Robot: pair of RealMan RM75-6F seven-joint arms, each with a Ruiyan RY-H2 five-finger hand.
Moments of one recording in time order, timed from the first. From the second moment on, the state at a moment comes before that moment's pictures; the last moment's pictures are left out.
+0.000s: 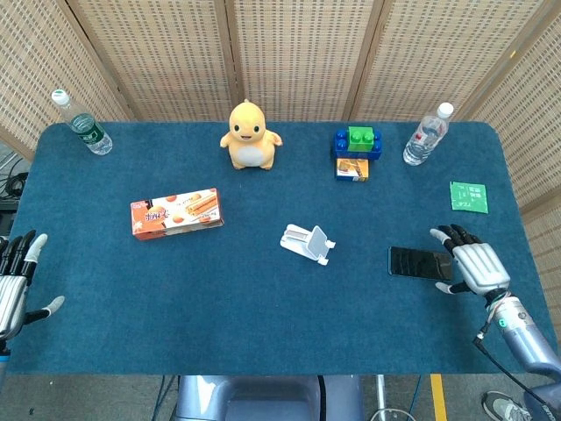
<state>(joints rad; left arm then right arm) -0.10 -1.16 -0.06 -1.58 1.47 1.49 0.11 0.44 -1.20 0.05 -1.29 -1.42 0.99 0.16</state>
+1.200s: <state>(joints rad) -0.11 -1.15 -0.07 -1.58 1.44 1.47 0.09 0.56 -1.50 0.12 -1.20 -1.05 0.84 -0.23</state>
